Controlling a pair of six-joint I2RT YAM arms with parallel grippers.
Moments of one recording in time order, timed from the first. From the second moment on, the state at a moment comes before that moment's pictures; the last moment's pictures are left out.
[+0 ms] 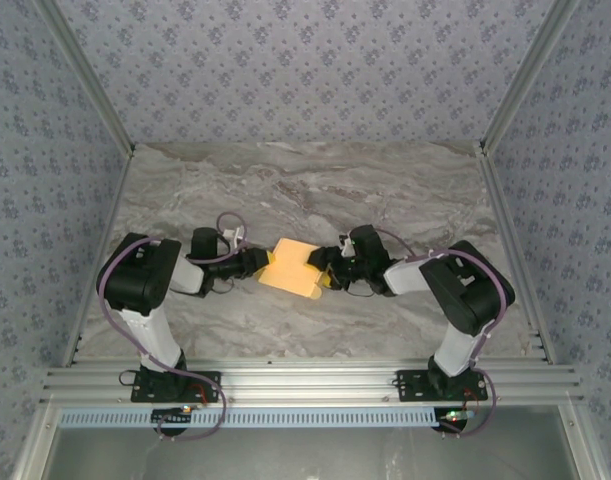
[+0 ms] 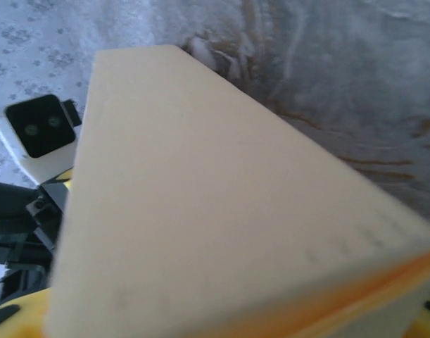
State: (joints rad) left arm -0.24 1.84 0.50 0.75 0.90 -0.78; right arm 0.57 1.74 0.63 0.51 -0.61 1.29
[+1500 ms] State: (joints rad) left arm -0.69 1.66 0.29 1.21 0.40 0.63; right arm 0.21 1.30 0.69 -0.32 -1.01 1.43
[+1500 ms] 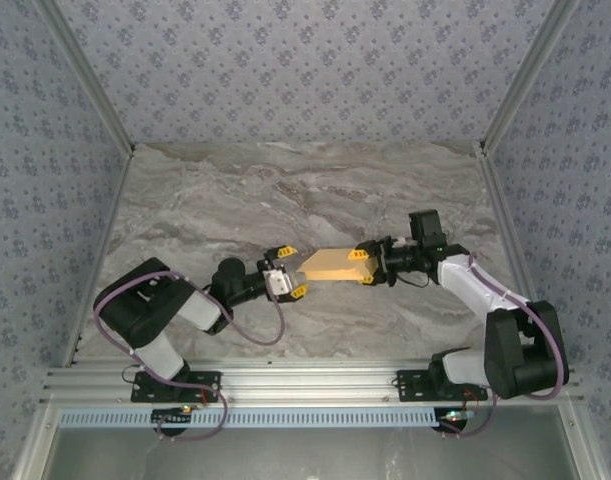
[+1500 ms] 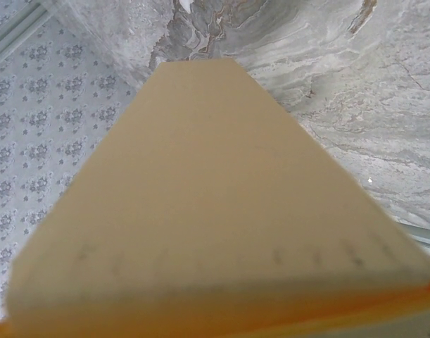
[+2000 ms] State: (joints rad) left arm -0.73 1.67 0.31 1.27 0.47 0.64; right arm 0.20 1.30 0.69 -0.34 -1.03 1.42
